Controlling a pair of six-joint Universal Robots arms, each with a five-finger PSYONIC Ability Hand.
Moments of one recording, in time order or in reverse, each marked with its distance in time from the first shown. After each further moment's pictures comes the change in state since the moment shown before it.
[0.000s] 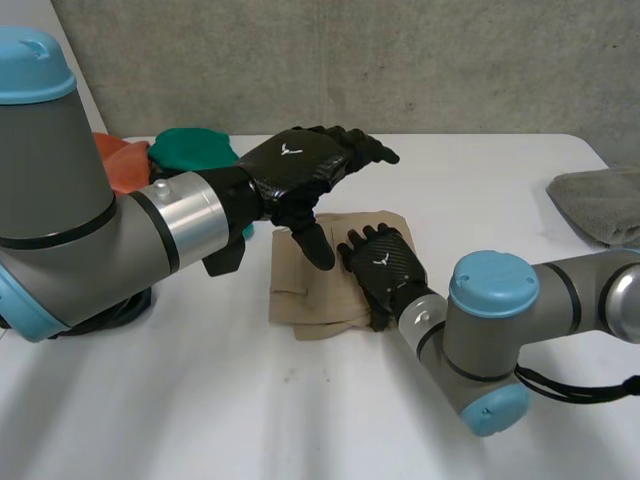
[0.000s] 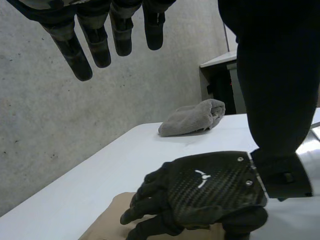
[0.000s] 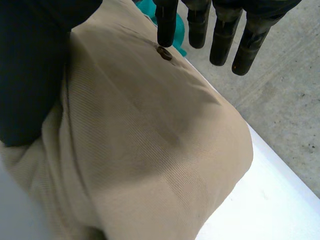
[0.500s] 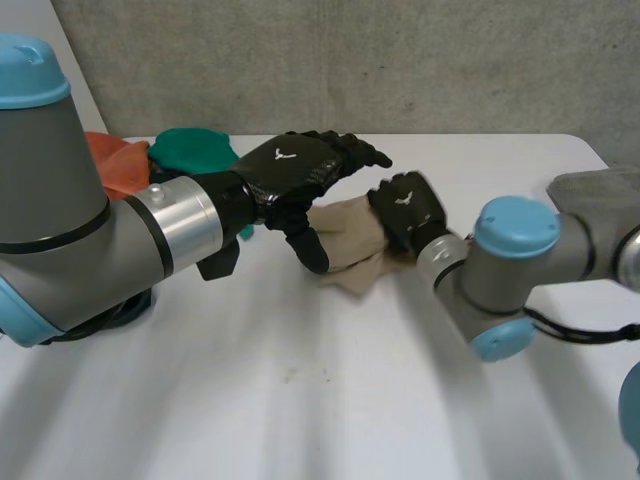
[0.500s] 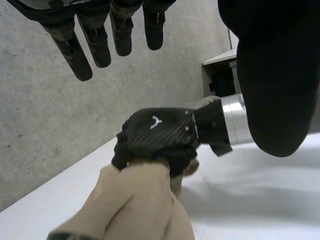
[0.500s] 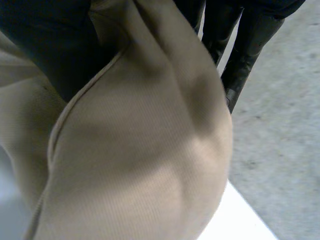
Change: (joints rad) left arm 0.016 0.017 -0.028 0.001 0.000 0.002; right arm -0.115 0.076 -0.252 0.005 -0.063 -0.002; left_hand 0.000 0.000 0.000 0.000 0.000; right_hand 0.700 0.940 0.920 0.936 0.827
